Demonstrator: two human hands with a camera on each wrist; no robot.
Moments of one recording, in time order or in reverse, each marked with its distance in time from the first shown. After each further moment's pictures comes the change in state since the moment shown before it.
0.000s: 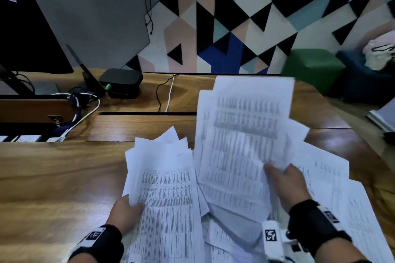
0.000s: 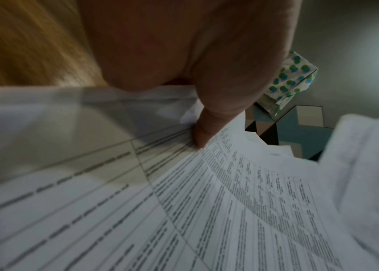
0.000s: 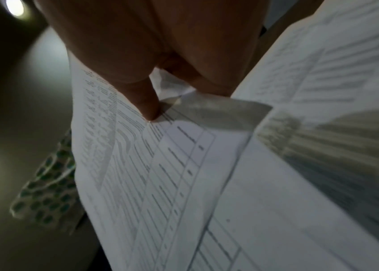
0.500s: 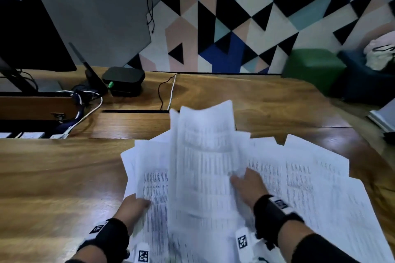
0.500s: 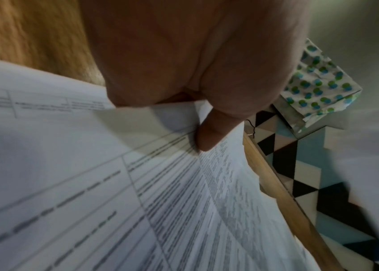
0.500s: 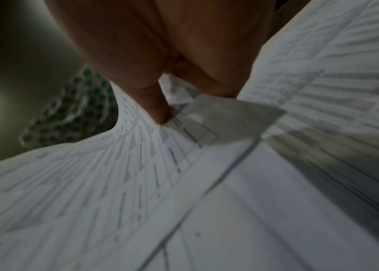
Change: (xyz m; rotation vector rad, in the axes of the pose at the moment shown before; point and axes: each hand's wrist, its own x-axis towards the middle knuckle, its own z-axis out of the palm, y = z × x) left_hand -0.008 0.008 0.007 -0.336 -0.126 -0.234; right_hand -0.014 0.031 0.066 -0.330 -0.256 0.087
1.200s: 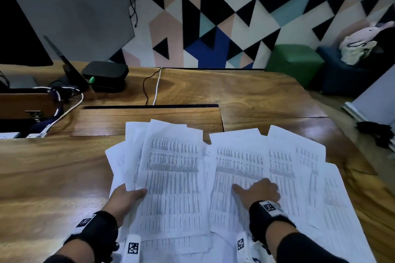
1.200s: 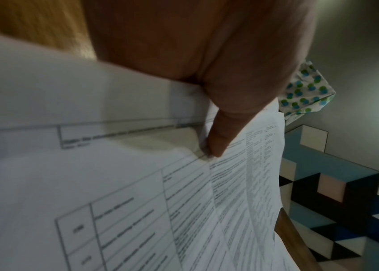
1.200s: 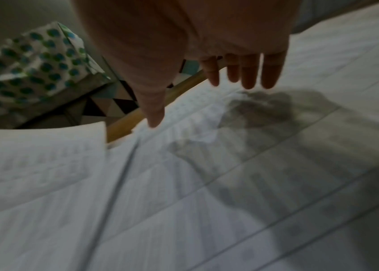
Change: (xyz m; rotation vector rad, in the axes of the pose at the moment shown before) left_hand -0.006 0.010 0.004 -0.085 -0.135 0.147; right_hand -0.015 0.051 -0.025 -0.522 0.267 0.479
